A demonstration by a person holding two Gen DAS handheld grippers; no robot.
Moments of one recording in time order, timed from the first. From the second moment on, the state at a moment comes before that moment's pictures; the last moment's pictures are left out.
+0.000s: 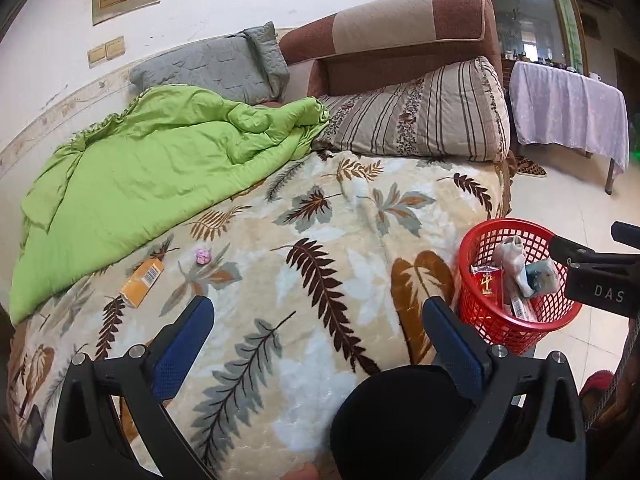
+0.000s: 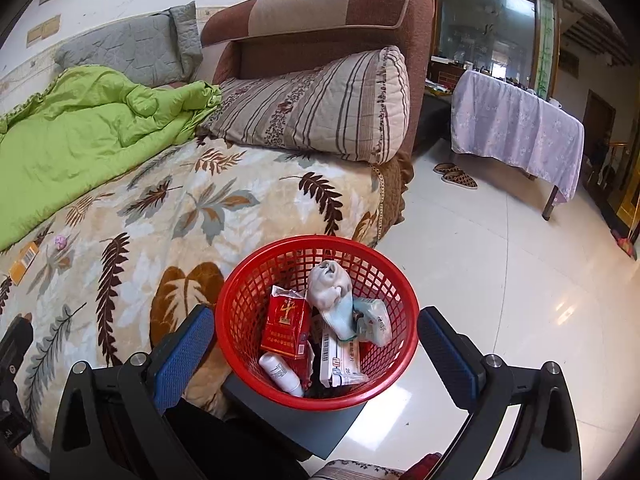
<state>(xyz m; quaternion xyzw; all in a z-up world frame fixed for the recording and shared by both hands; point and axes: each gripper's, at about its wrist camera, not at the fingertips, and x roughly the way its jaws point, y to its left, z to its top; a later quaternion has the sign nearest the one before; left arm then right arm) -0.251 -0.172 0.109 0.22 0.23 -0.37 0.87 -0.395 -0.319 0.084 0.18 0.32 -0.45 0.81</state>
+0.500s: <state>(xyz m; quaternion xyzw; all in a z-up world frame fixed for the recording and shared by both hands) -0.251 -0.174 0.106 0.22 0.24 -0.35 0.88 -0.392 -0.324 0.079 0.18 0.33 -0.44 0.81</state>
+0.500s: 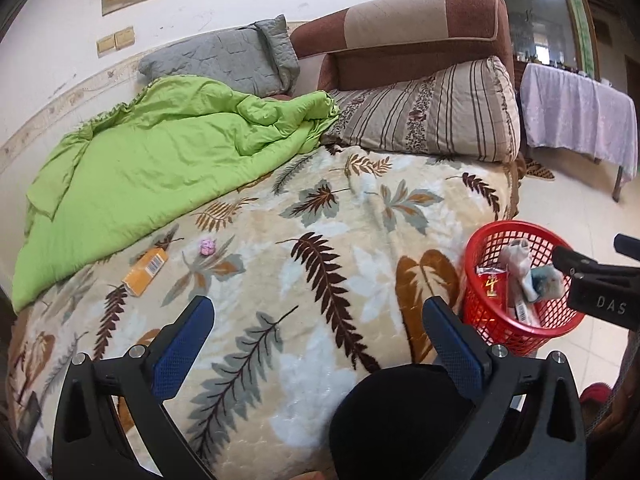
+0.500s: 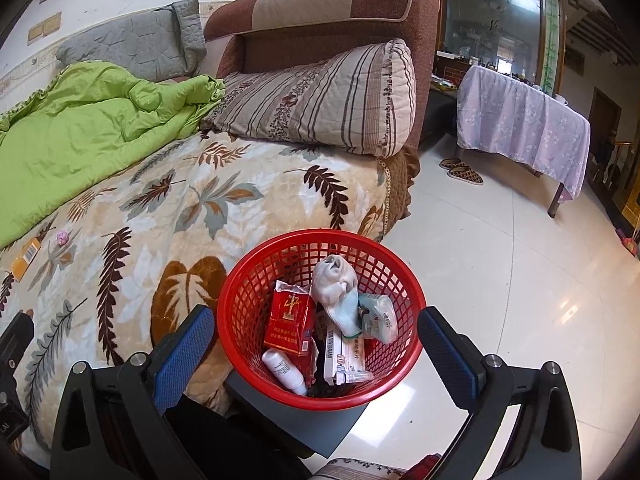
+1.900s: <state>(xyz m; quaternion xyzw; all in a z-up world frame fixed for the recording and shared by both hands) -0.250 -0.172 0.102 0.22 0.24 -0.36 0.88 -0.384 -0.321 0.078 0.18 0.33 -0.43 0.82</state>
